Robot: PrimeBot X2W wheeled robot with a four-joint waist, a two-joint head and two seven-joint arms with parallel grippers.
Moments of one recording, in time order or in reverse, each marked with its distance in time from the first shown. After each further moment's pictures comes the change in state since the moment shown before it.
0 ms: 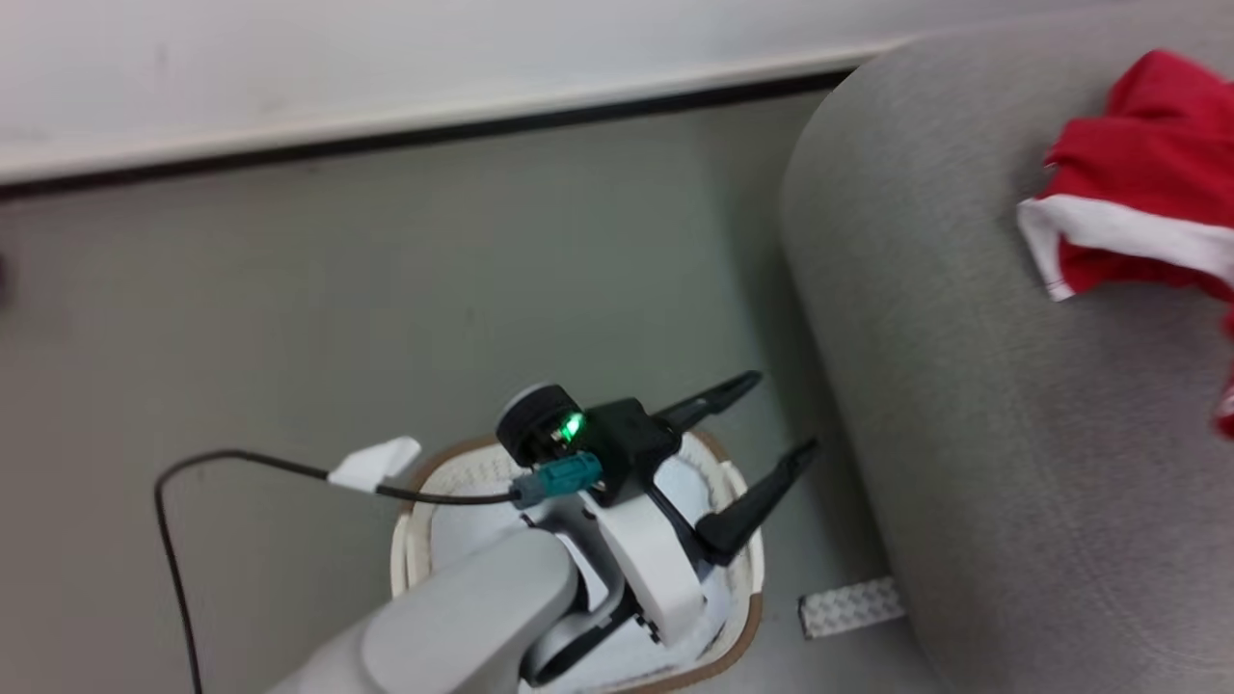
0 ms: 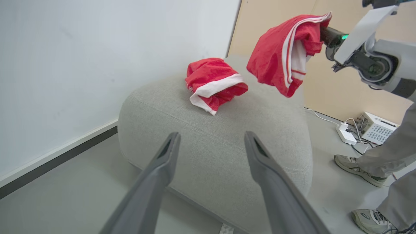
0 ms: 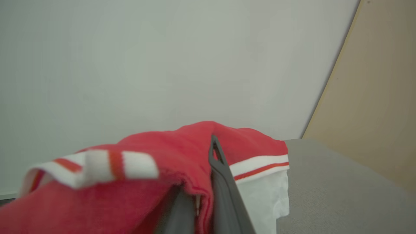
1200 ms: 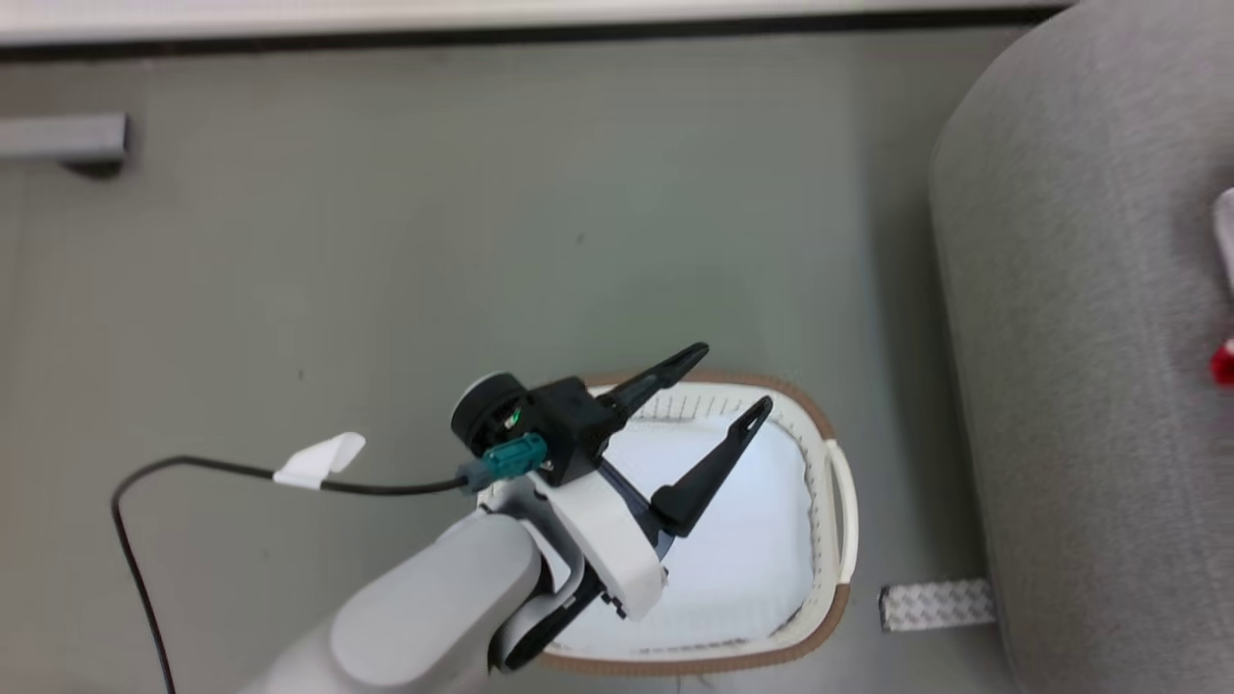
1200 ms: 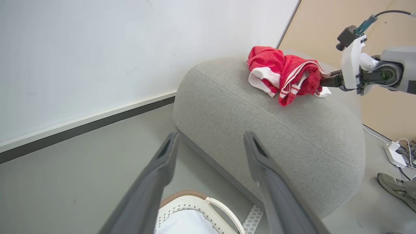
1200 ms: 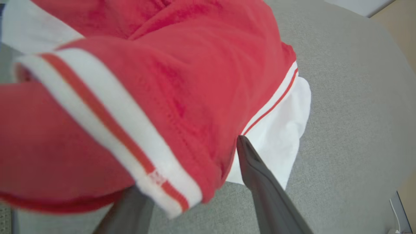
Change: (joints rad) left arm -0.011 0.041 0.039 0.014 -0.016 0.006 -0.036; right arm -0.219 -0.168 0.119 0.423 -0.097 0.000 0.556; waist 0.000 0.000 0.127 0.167
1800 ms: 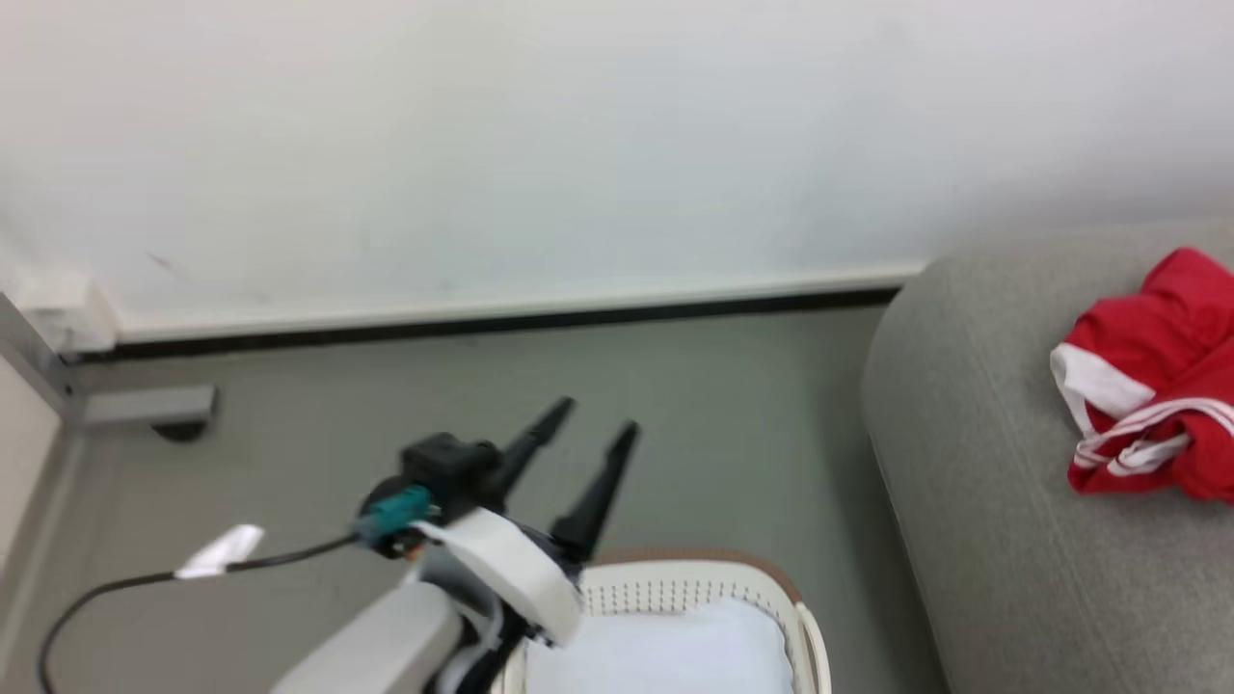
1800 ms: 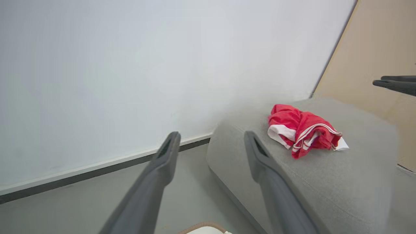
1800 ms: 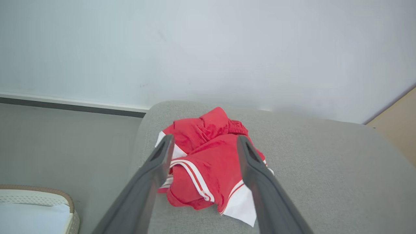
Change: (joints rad) left arm 0.221 0.011 0.150 0.052 -0.092 0.086 -0.023; right arm 0.216 -0.143 0.279 -0.428 0.327 0.000 0.069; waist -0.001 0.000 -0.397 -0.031
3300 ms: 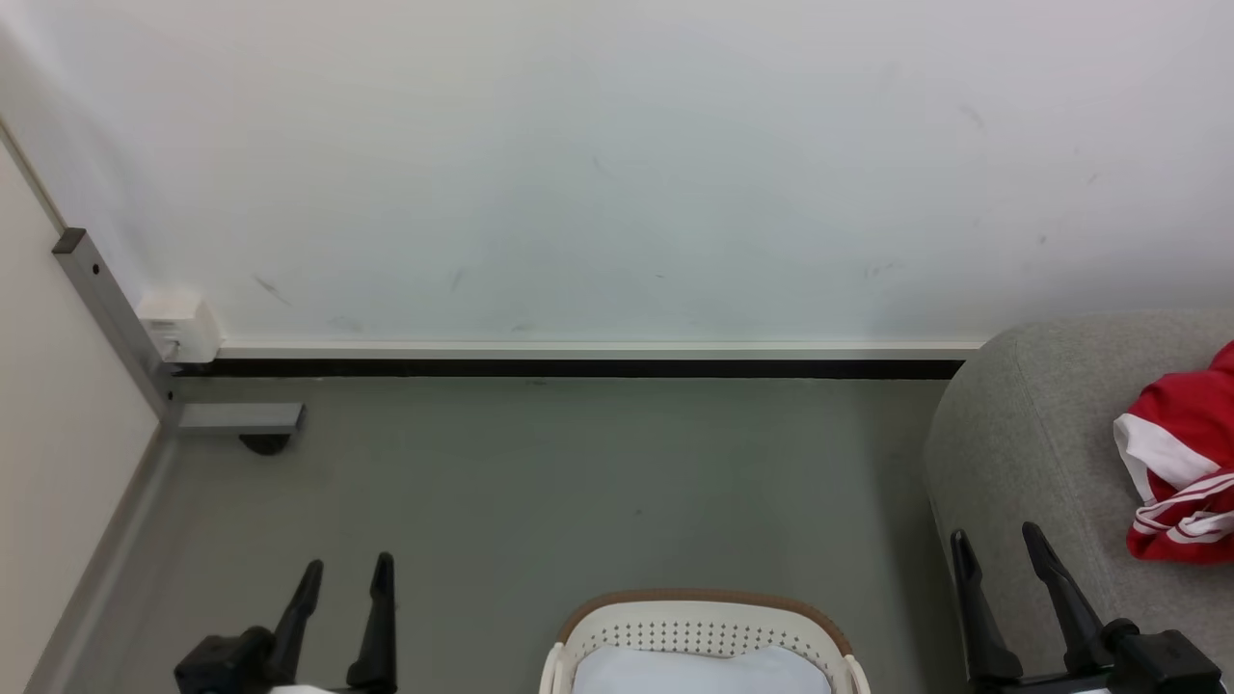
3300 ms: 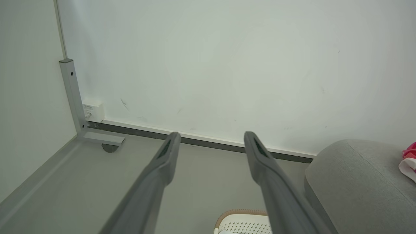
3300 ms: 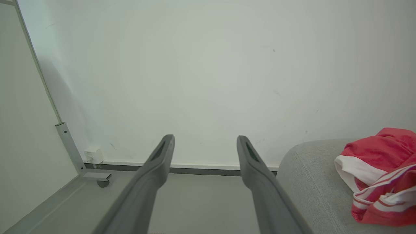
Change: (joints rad) left arm 0.513 -0.206 0.812 -0.016 0.439 -0.115 -0.001; right arm 0.402 0.633 0.015 -0.138 -0.255 0.000 -0.667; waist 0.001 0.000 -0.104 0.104
